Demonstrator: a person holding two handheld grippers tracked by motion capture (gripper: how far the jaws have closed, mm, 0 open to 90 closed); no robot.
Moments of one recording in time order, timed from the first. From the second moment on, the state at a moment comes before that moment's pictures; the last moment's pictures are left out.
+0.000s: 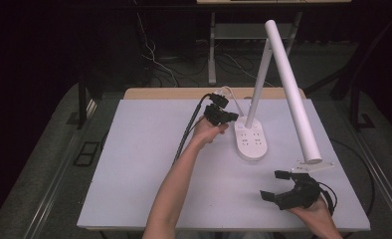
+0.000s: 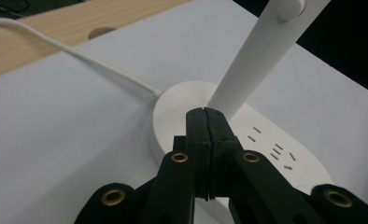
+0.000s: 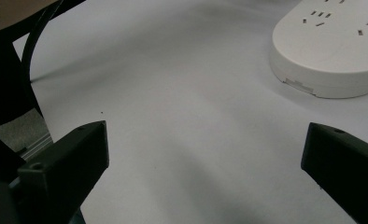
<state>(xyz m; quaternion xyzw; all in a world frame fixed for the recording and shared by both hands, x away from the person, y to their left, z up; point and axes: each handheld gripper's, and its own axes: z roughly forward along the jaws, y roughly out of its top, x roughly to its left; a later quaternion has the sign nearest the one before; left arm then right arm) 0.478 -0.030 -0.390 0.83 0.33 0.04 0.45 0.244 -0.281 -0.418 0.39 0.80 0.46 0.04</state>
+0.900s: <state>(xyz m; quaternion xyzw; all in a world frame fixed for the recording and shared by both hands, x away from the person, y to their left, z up) 0.445 0.031 -0.352 0.83 0.29 -0.01 0.47 0.245 -0.281 -0.419 0.39 0.80 0.46 0.04</state>
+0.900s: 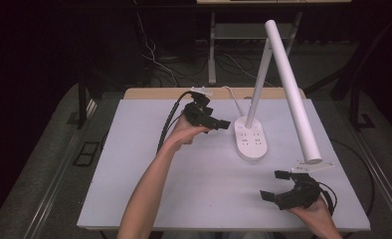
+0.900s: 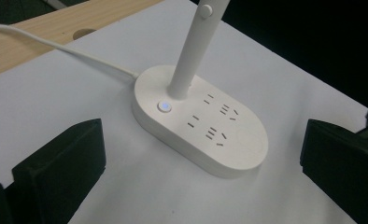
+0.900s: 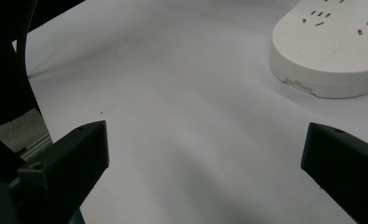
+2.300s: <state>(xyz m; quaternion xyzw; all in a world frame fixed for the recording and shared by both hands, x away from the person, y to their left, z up) 0.339 0.130 -0.371 0.79 0.33 0.05 0.51 0.244 -0.277 -0.420 0.39 0.80 0.46 0.04</state>
